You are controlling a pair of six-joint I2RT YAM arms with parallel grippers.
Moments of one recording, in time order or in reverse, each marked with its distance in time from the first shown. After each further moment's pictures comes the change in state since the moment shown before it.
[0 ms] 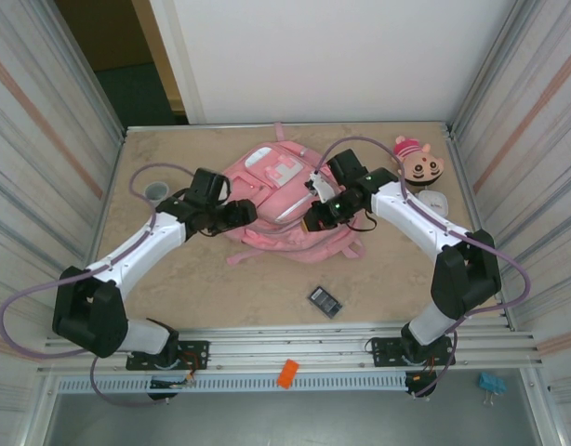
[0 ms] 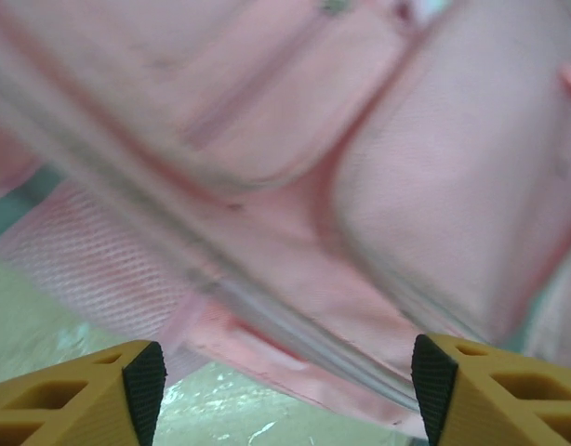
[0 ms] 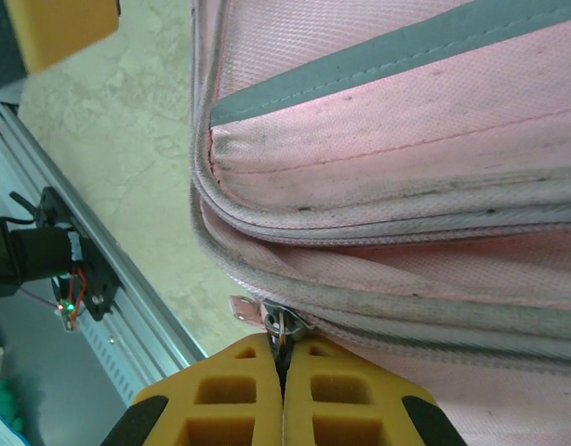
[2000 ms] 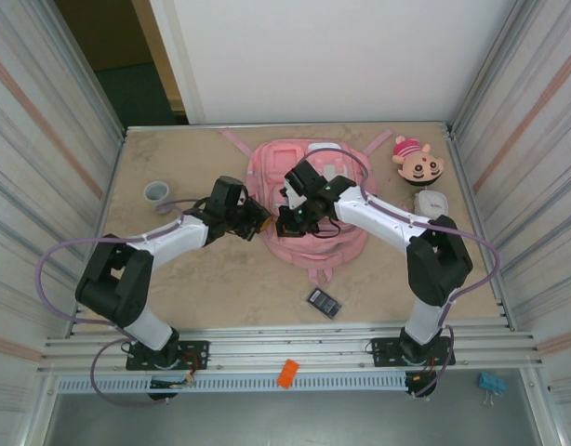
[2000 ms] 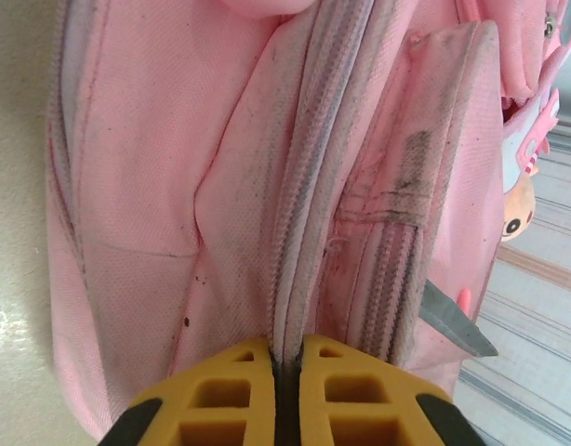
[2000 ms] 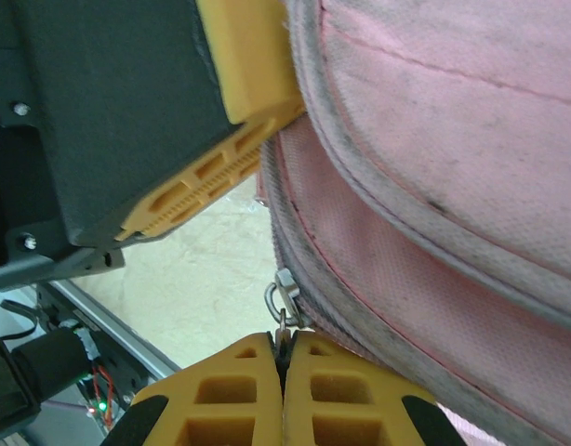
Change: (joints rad) left arm -0.069 0.201 -0.098 0.475 0.173 -0.665; right arm 0.200 0.161 0.089 0.104 0.189 0.426
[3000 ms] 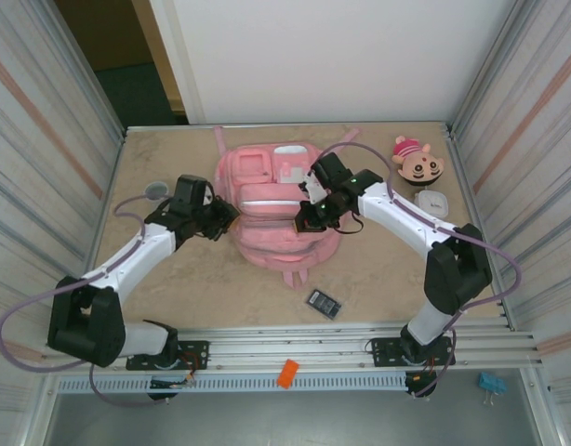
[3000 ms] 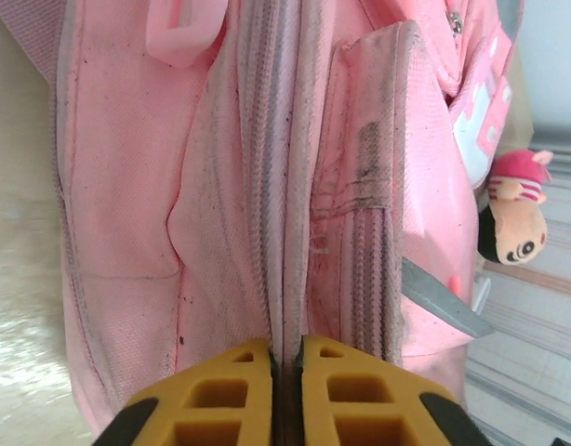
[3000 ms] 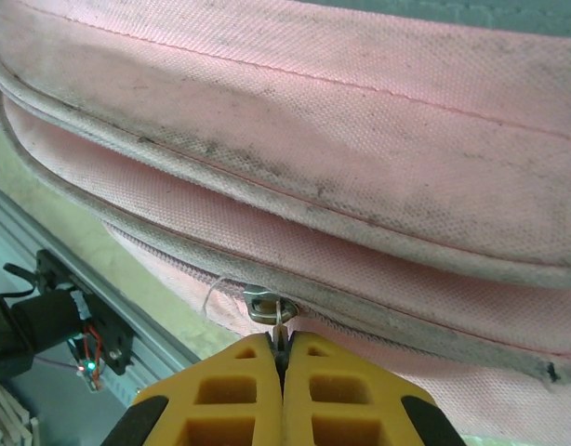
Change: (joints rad) left arm 0.175 -0.274 -0.046 -0.283 -0.039 0.239; right arm -0.123 -0.103 -0.047 -0.079 -0.075 -0.160
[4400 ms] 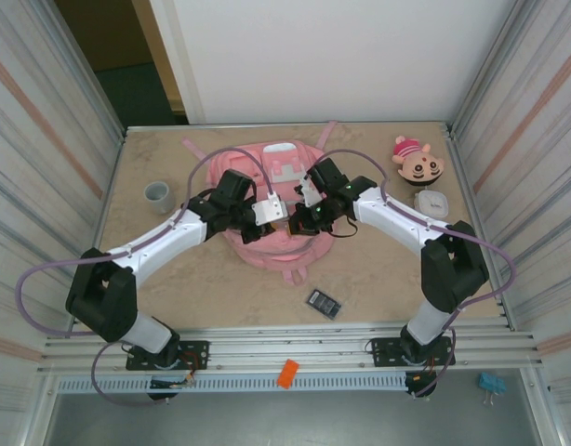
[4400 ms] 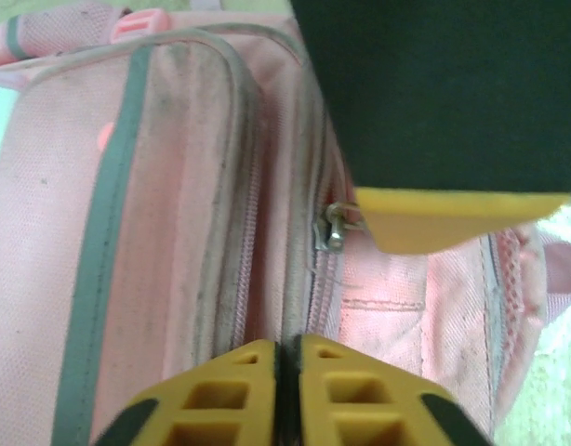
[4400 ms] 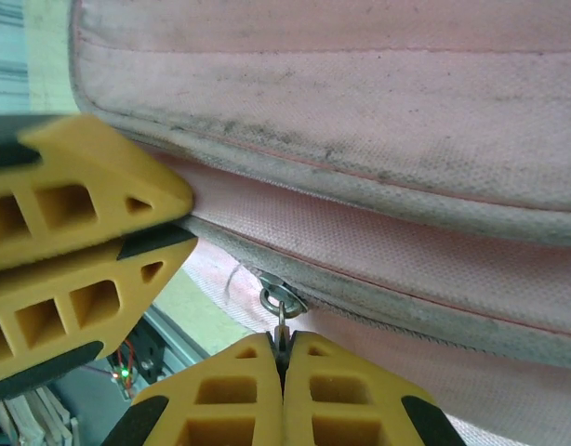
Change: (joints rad) left arm -0.264 0.183 0.203 -0.094 0.021 1.845; right arm 0.014 0.013 -0.072 0.133 -0.069 0.080
